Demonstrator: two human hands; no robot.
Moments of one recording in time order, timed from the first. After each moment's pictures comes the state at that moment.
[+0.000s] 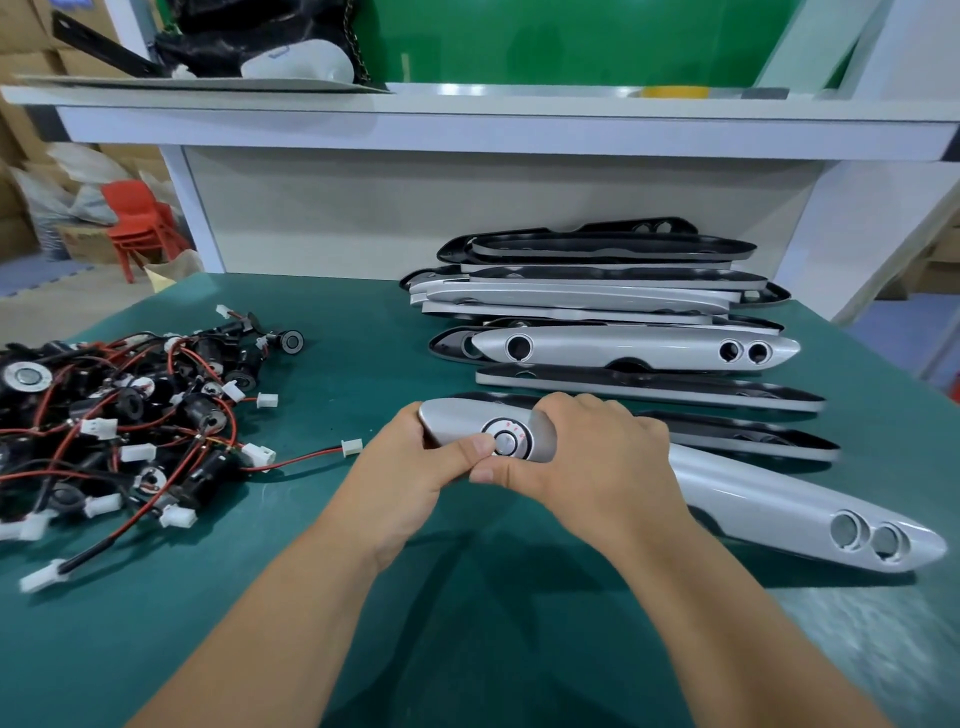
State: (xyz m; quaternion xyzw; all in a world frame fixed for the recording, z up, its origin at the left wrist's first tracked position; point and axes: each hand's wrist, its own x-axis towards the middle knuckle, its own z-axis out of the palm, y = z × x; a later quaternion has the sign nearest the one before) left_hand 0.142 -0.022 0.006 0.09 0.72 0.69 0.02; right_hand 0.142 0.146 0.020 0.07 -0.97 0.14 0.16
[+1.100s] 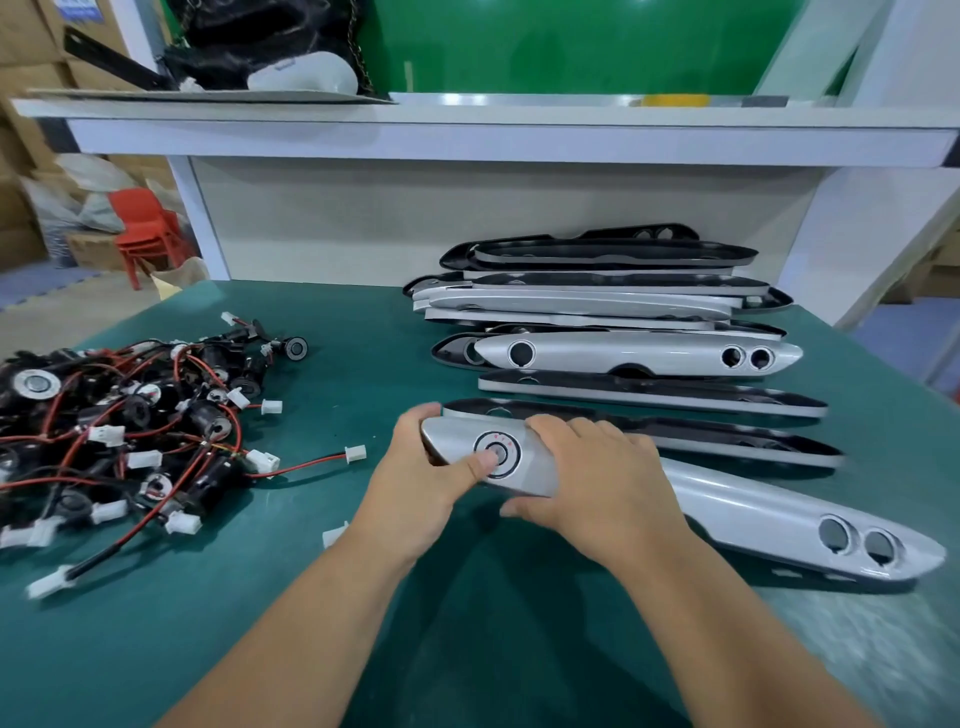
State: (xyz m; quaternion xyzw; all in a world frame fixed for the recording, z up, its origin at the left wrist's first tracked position) left_hand 0.130 -0.017 -0.018 -0.01 0.77 0.64 -0.03; right_hand 0.134 0.156 -0.003 0.10 -0.98 0.08 0.11
